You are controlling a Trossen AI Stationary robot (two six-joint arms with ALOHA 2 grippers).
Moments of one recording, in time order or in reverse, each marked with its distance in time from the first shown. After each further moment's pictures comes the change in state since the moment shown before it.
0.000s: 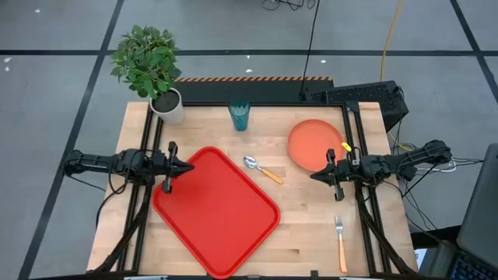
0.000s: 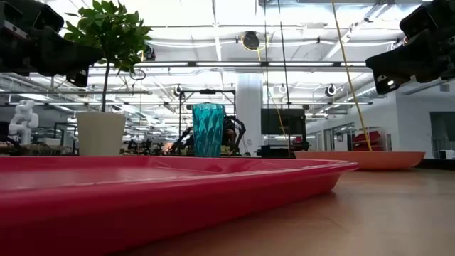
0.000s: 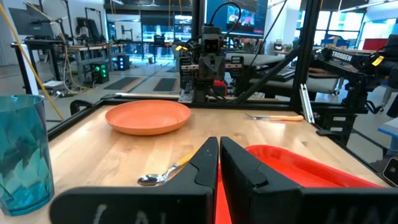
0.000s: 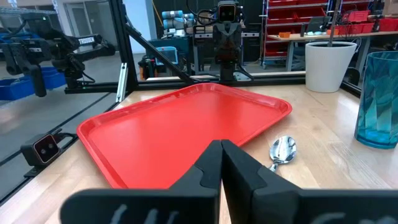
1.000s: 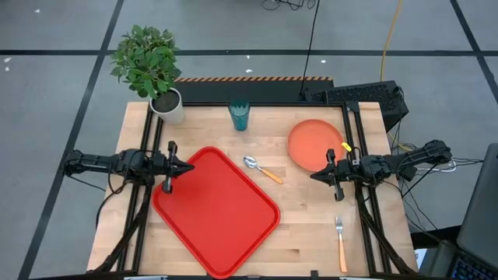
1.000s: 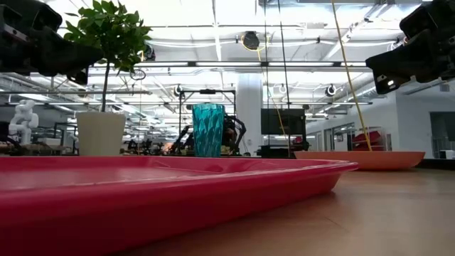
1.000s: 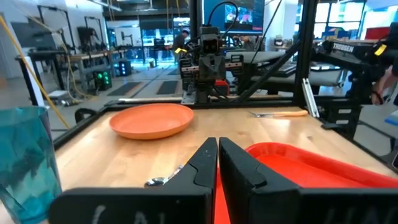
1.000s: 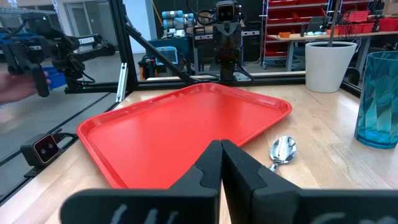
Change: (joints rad) left arm 0.000 0.000 0.000 0.004 -0.005 0.071; right arm 0.000 0.000 0.000 0.000 0.000 0.000
